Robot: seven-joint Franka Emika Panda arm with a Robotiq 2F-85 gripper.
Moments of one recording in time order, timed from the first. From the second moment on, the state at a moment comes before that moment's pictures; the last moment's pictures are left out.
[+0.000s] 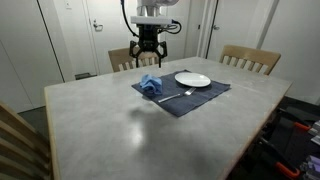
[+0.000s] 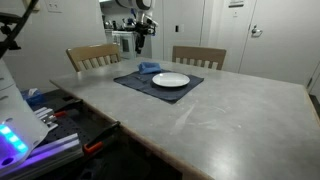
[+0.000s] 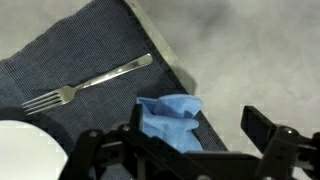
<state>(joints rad) 0.19 0.66 0.08 -1.53 0.17 2.01 0.75</state>
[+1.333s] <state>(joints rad) 0.27 0.79 0.01 -1.49 0.04 2.19 0.76</state>
